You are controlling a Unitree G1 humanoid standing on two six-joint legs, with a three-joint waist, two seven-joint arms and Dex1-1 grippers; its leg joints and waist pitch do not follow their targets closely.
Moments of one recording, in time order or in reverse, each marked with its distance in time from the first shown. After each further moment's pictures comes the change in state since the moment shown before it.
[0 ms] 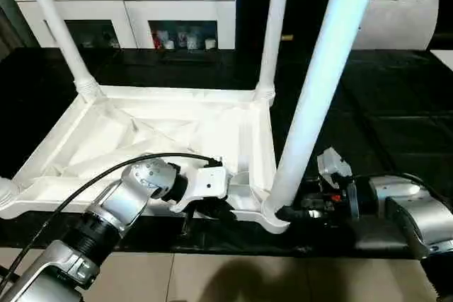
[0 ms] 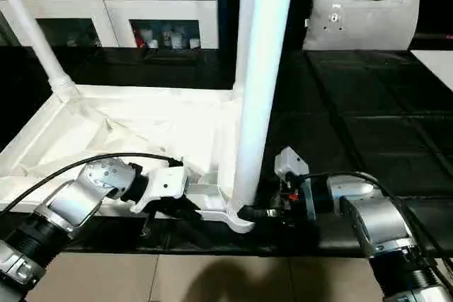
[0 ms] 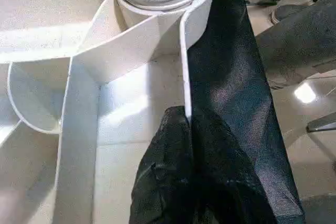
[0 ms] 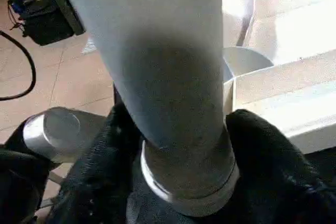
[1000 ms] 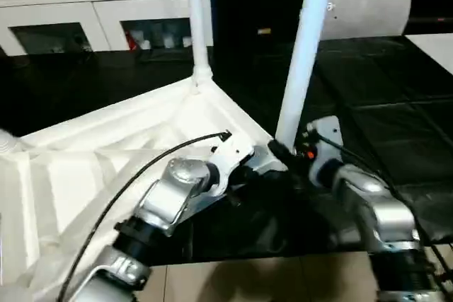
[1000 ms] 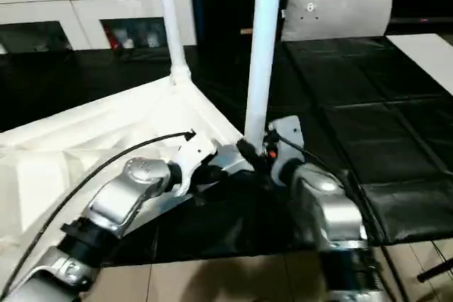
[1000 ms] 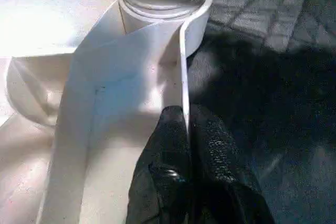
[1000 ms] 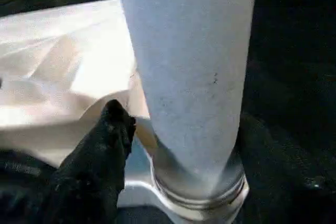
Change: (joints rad) left arm 0.001 -0.306 0.152 -0.005 0.009 0.401 0.519; right arm -0.016 0.339 -0.175 -0.087 -0.117 0.154 -0.781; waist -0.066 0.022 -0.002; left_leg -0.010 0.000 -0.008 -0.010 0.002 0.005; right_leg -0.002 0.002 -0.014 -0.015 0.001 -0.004
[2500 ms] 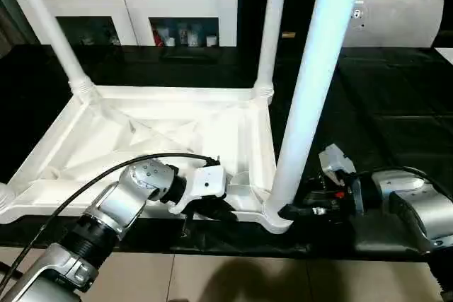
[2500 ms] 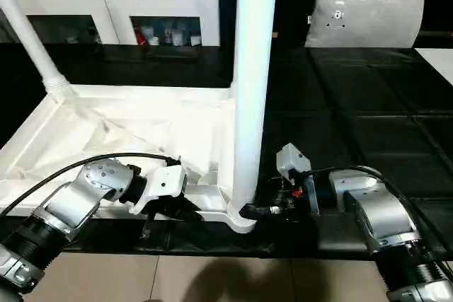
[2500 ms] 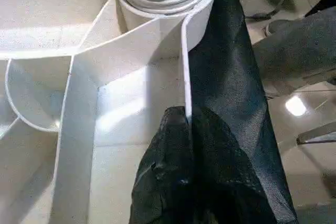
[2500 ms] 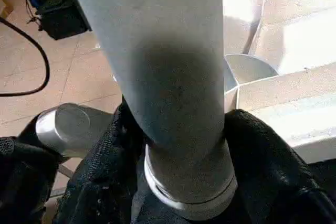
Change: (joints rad) left arm 0.017 0.309 -0.135 -0.011 -0.049 -0.380 -0.529; right arm -0.012 -0.367 0.190 0.078 0.138 -0.150 0.821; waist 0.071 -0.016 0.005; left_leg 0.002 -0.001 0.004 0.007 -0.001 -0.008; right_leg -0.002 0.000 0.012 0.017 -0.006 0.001
